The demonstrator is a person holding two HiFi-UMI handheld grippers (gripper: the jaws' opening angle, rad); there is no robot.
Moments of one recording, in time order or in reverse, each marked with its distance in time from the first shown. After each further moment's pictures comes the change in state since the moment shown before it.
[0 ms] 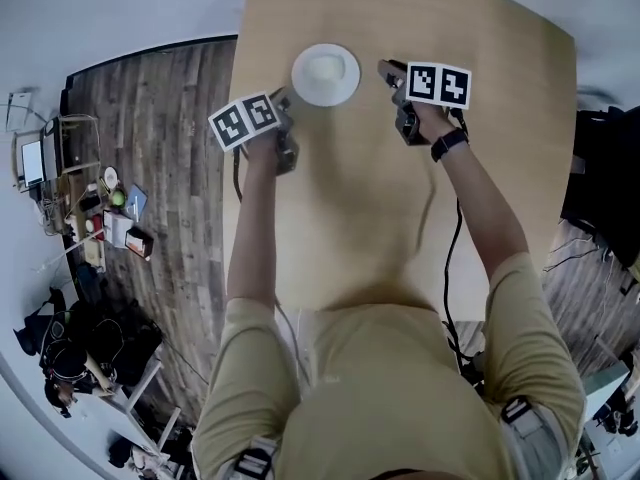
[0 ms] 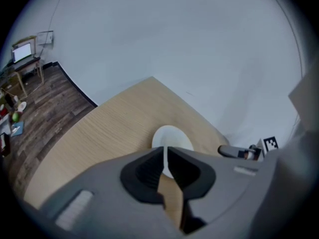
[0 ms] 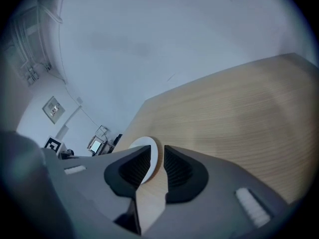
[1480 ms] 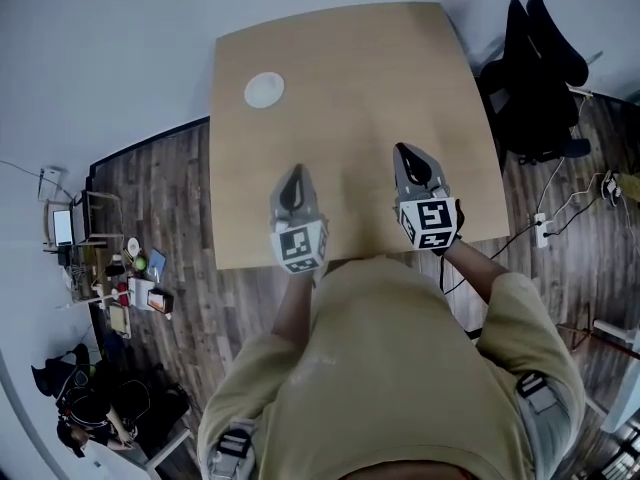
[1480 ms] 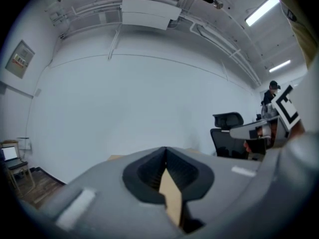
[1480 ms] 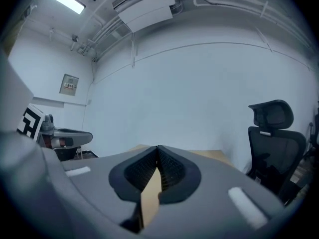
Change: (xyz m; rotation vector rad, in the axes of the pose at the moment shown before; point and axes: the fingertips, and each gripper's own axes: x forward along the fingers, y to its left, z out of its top) left arm -0.331 -0.290 -0.290 0.815 -0.704 -0.118; right arm -0.509 0.096 -0.233 -0.533 -0.708 -0.305
